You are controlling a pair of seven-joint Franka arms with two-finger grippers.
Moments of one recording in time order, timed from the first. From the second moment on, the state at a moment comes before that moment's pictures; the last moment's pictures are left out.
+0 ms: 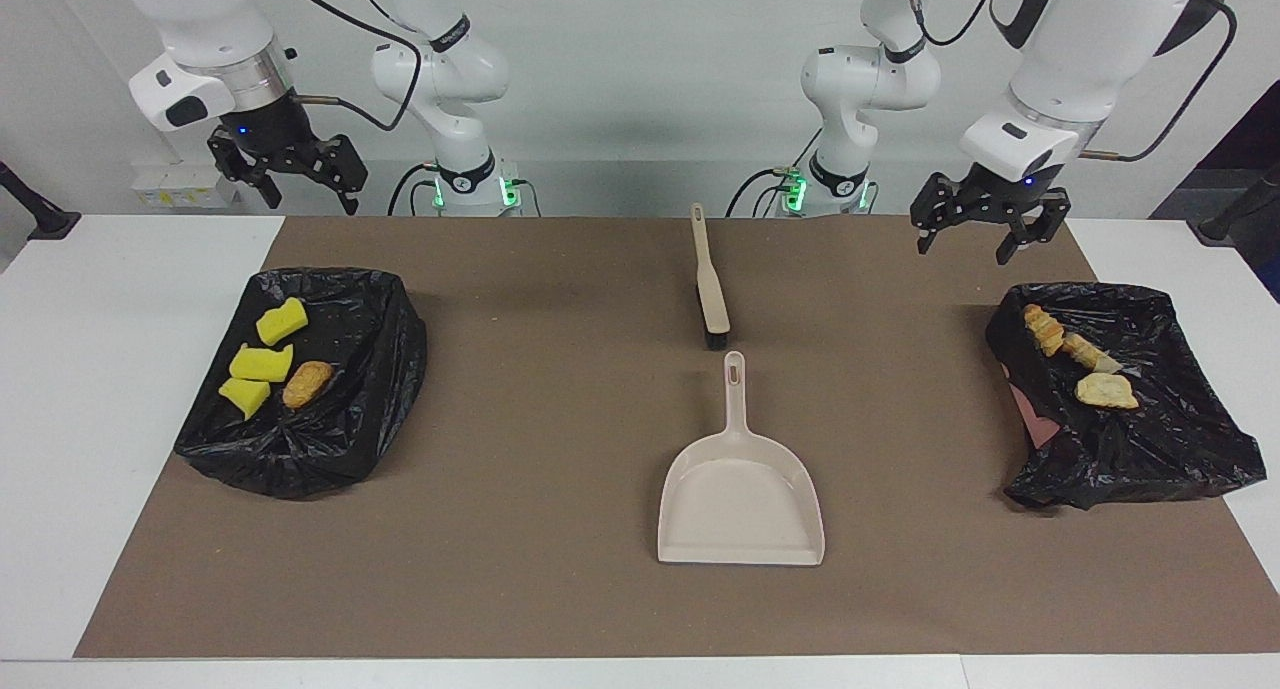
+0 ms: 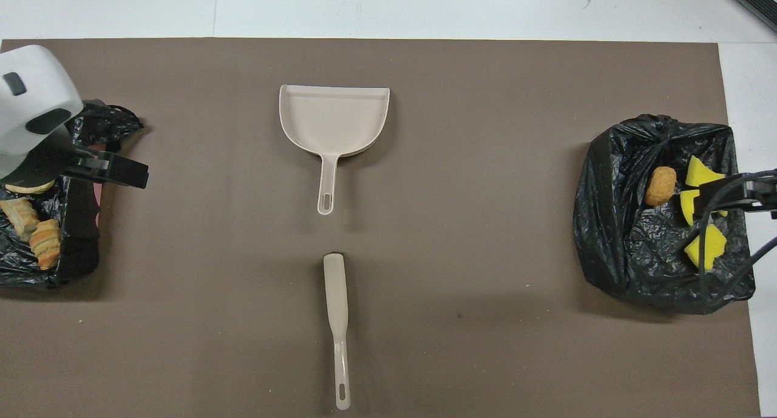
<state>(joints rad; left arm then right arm) -0.15 0.01 0.00 -1.55 -0.03 1.58 0.10 -0.02 -0.06 -0.01 -1.58 -0.04 1.47 0.06</state>
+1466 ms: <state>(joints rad) -0.08 -0.01 0.01 -1.53 -0.03 1.51 0.11 -0.02 -0.06 -0.01 -1.58 -0.04 1.47 0.06</state>
